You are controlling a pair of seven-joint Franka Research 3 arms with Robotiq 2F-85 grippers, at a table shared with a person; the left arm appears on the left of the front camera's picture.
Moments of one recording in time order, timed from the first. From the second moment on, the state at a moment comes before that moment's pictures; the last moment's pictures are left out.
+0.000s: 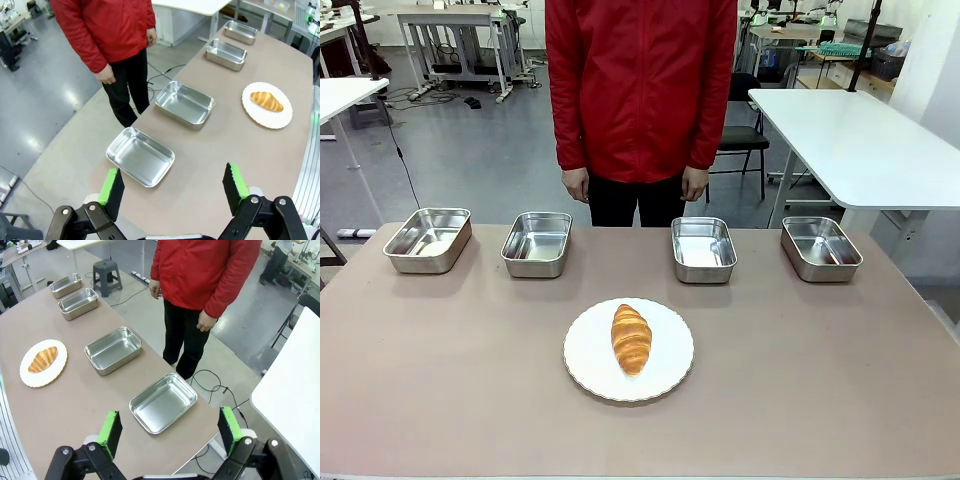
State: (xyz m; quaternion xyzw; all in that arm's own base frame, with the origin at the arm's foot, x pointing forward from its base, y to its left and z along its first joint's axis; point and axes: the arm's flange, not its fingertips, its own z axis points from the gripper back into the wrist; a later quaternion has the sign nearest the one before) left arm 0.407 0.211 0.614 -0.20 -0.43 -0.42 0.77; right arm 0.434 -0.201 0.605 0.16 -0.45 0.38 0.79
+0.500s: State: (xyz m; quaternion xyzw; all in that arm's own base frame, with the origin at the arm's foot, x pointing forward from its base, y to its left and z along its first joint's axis) left arm 0.407 0.211 0.614 -0.20 -0.43 -0.42 0.77; right arm 0.434 -0.201 0.605 0.16 -0.45 0.38 0.79
